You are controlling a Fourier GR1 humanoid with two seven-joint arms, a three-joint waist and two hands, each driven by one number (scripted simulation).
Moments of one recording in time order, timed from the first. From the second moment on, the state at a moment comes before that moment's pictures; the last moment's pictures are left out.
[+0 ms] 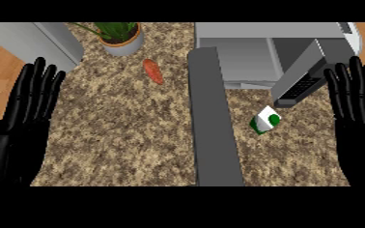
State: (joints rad) left arm 0.00 0.11 -0.01 -2.10 0.00 -0.03 0.07; right arm 0.00 -0.10 0.00 -2.10 -0.02 -0.02 -0.01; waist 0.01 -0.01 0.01
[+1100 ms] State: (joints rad) left arm 0.15 0.00 -0.38 -1.92 -0.05 0.24 -0.17; right arm 0.33 -0.16 -0.05 -1.96 -0.16 0.32 -0.25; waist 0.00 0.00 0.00
